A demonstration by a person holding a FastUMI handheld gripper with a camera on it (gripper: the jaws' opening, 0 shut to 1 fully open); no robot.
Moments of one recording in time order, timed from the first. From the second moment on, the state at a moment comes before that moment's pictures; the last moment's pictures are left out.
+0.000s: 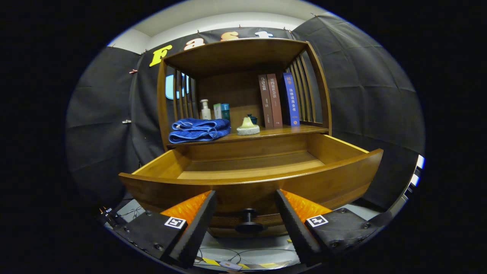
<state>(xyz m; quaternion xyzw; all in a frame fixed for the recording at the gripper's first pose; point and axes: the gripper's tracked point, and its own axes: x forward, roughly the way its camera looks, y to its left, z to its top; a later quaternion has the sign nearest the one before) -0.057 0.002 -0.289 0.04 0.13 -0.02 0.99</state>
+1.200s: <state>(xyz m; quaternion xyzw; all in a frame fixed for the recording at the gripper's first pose) 0.114 -0.007 -0.292 0.03 0.13 -0.03 0.99</state>
